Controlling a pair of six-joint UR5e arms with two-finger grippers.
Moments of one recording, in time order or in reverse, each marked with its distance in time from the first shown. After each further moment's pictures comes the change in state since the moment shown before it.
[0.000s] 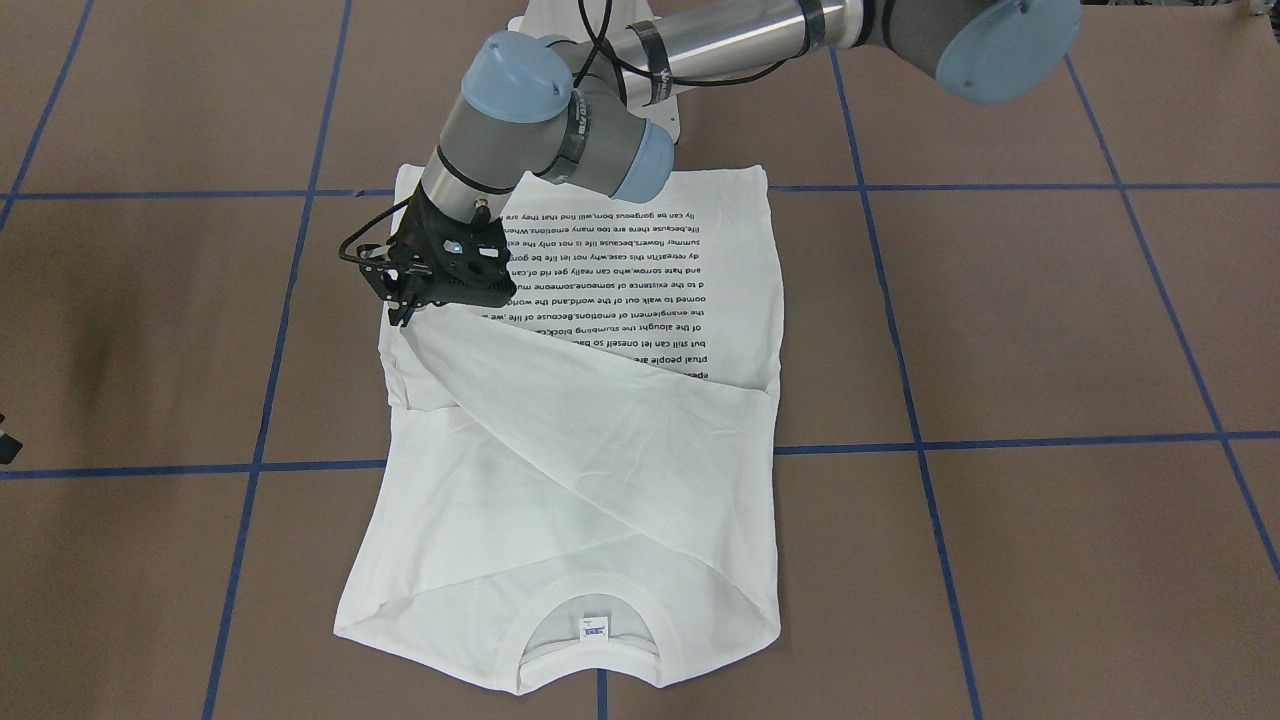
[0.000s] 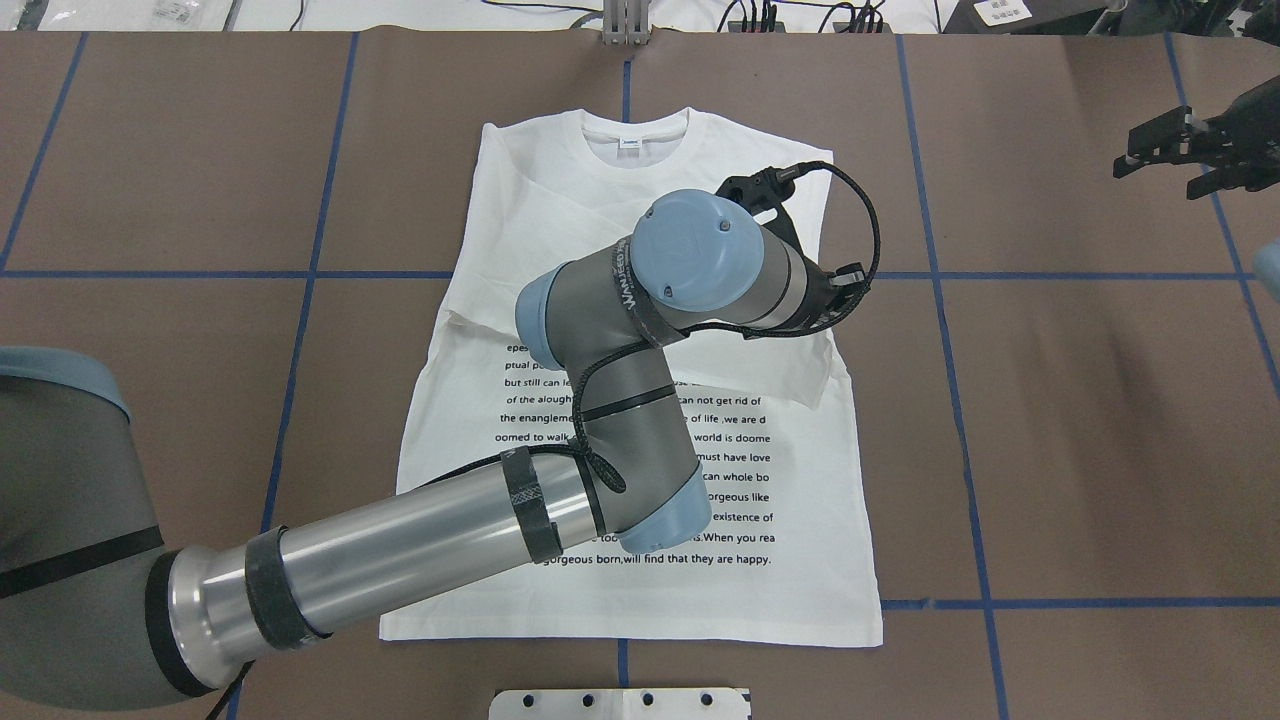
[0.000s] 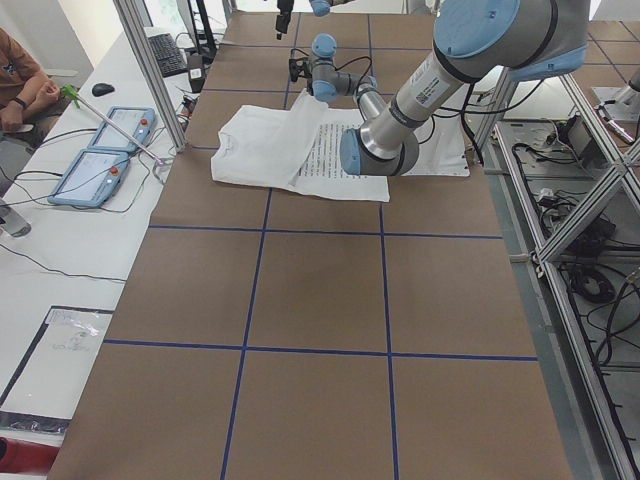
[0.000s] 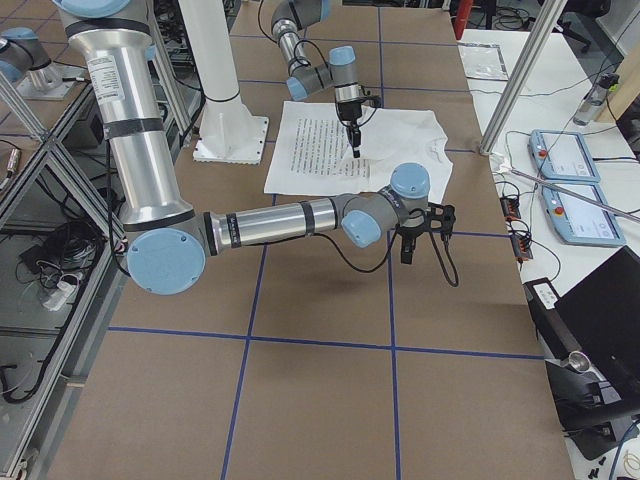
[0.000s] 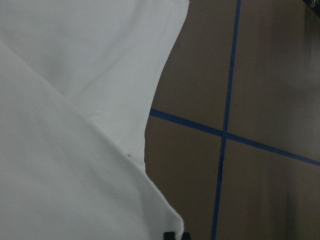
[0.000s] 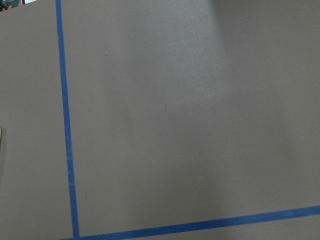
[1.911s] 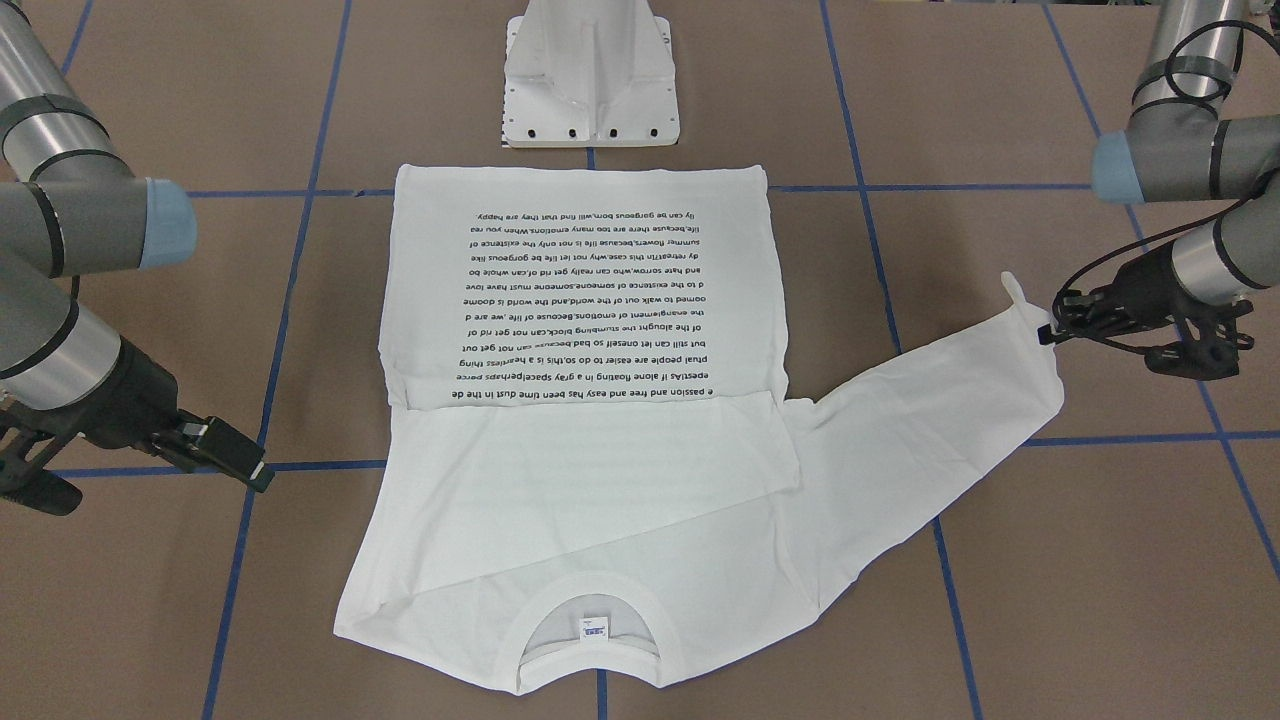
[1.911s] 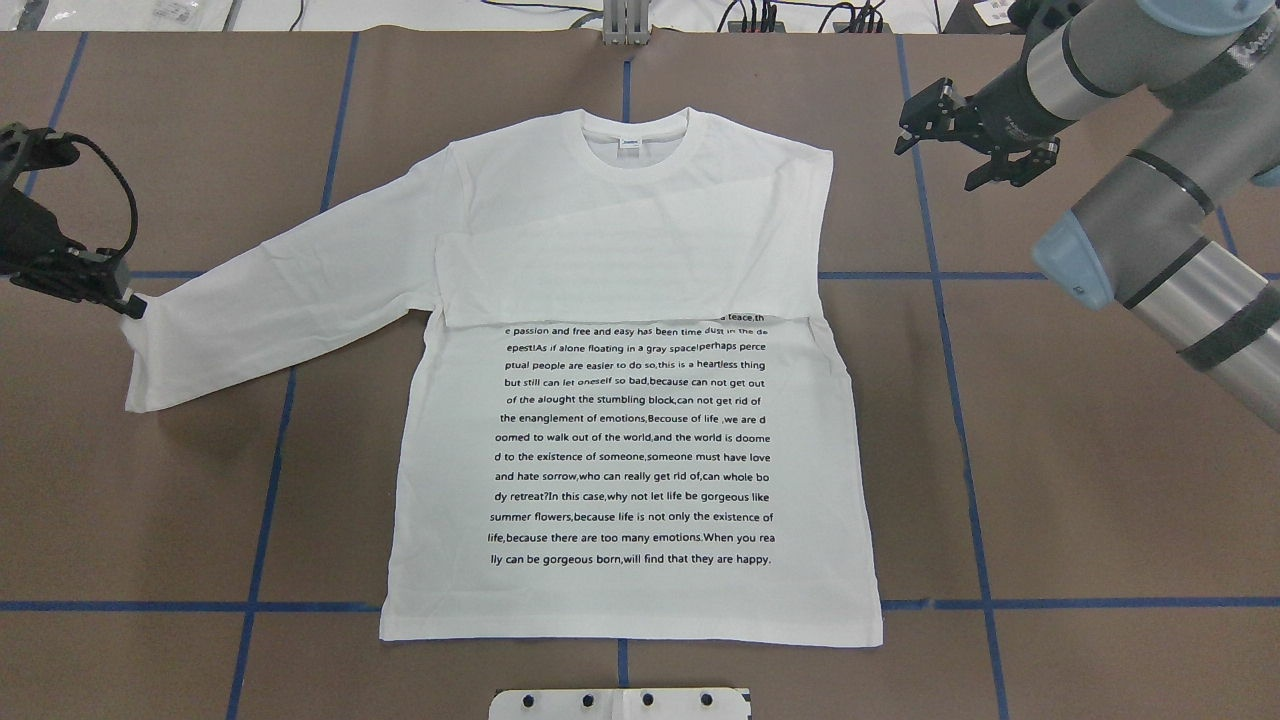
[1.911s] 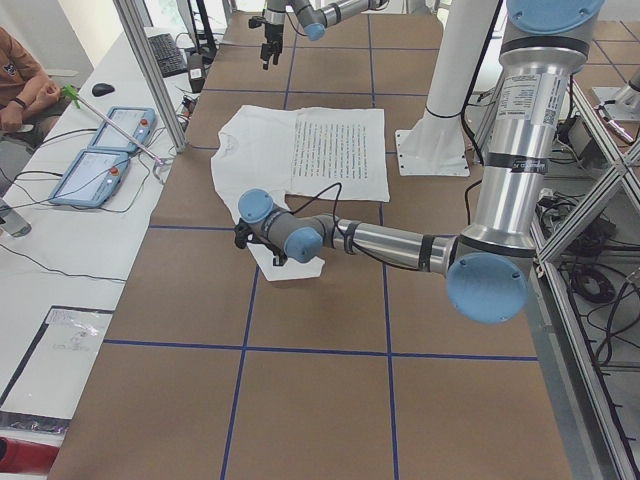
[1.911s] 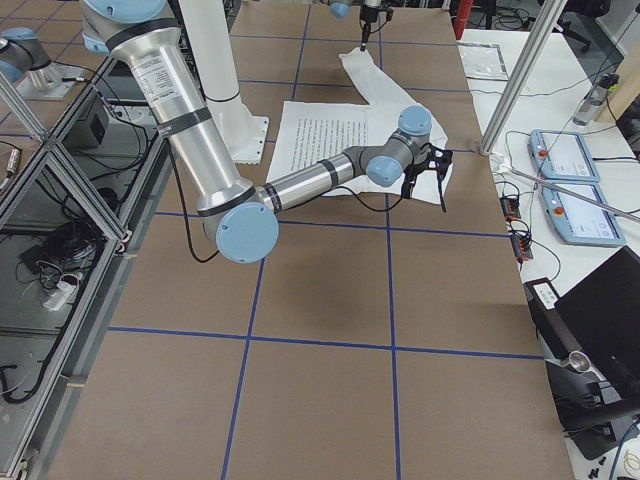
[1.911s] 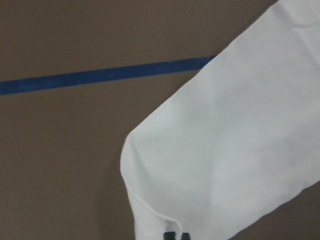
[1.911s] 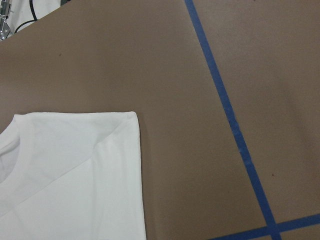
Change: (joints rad) left arm -0.657 0.928 -0.449 0.303 -0.771 0.929; right arm -0.213 0.245 -0.033 0.001 -0.080 0.410
